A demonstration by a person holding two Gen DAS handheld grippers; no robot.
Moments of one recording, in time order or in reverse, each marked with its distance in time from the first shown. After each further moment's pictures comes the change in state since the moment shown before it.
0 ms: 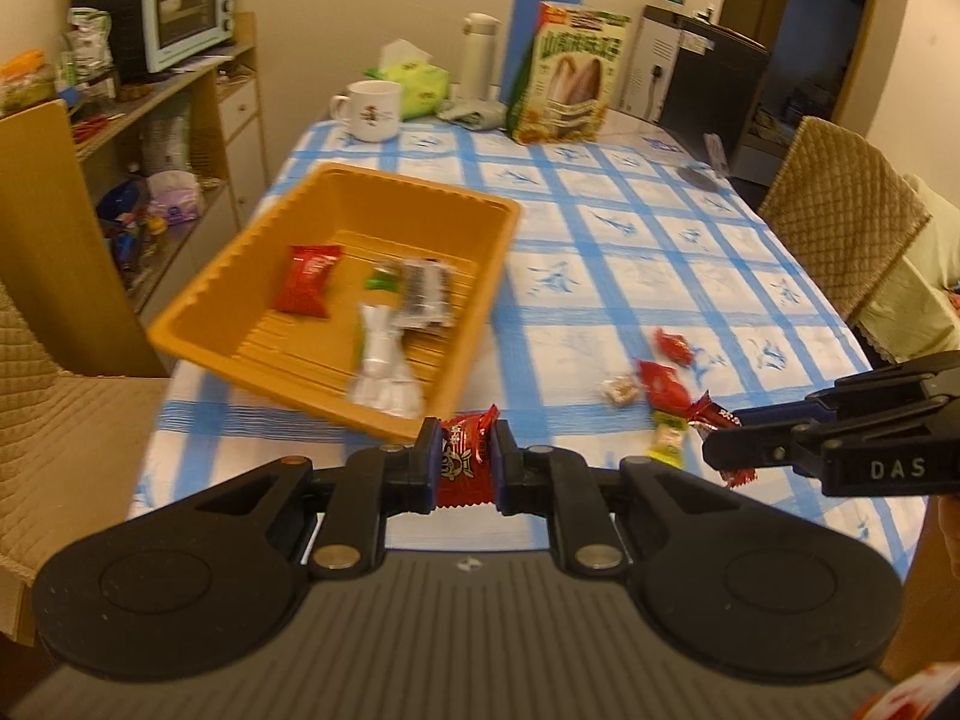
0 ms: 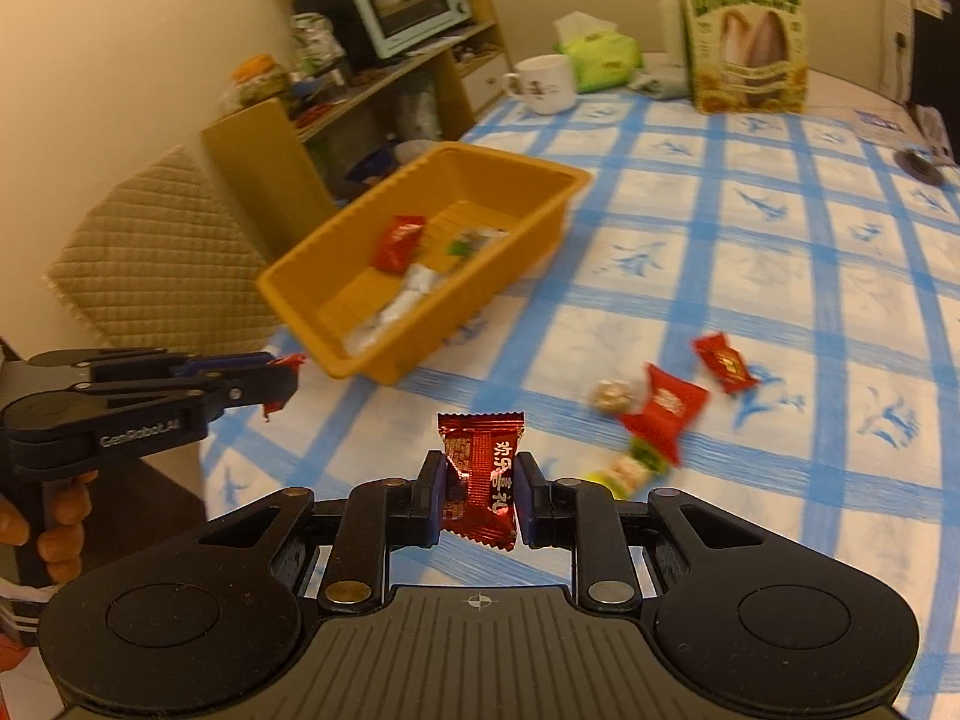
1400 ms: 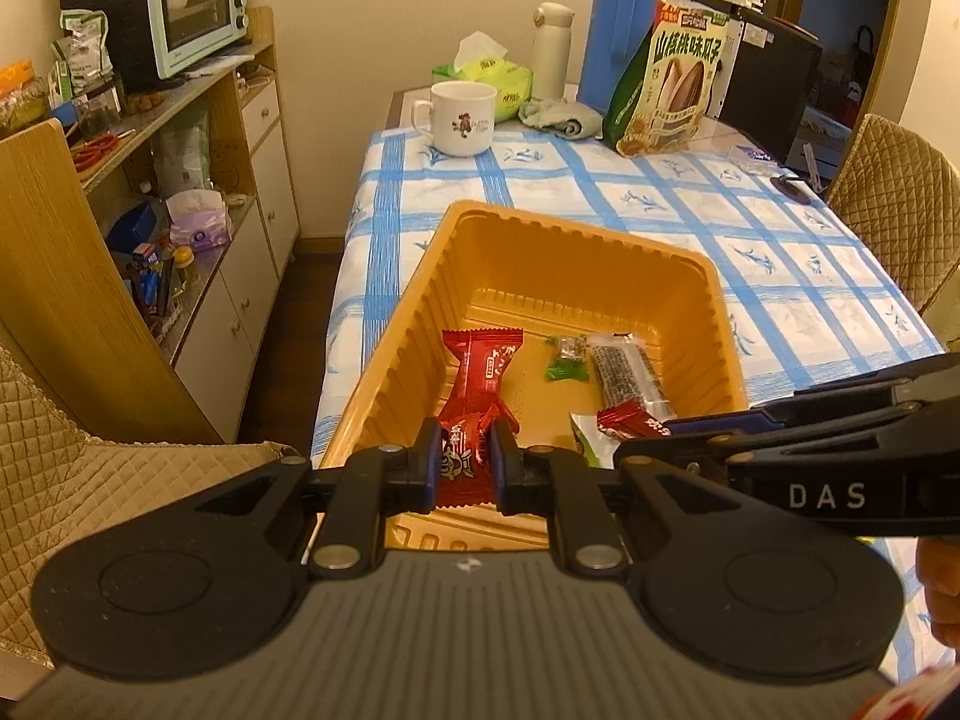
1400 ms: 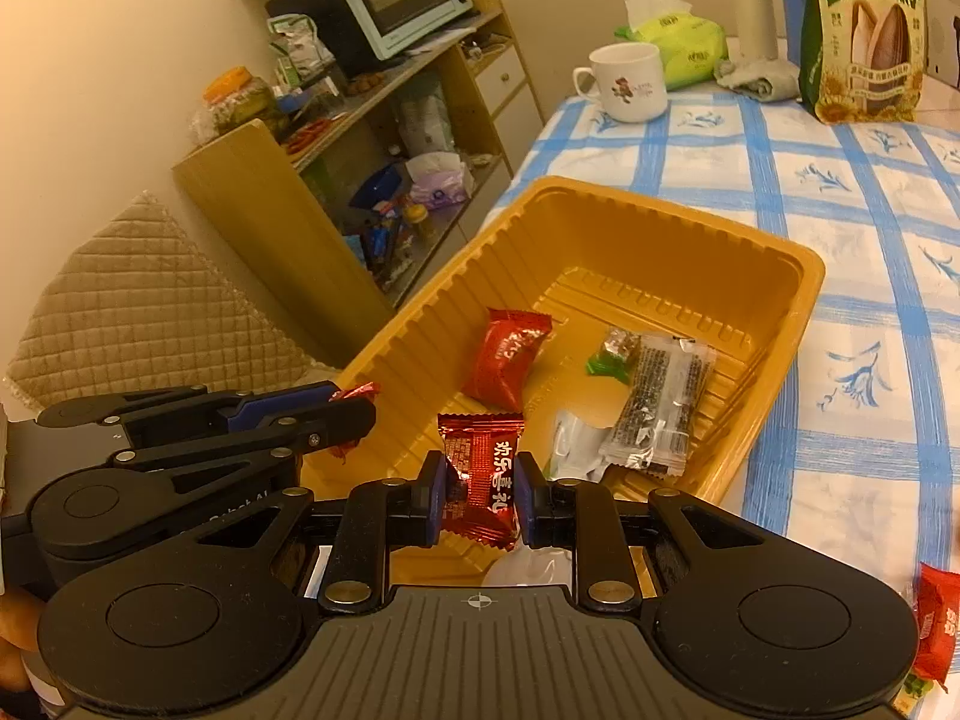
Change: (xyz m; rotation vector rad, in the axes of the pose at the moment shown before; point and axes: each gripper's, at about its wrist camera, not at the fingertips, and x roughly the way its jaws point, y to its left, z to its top) left arm 0.097 0.130 0.079 0.059 0.034 0.015; right arm 0.168 0.064 0.119 0.130 0.007 -0.018
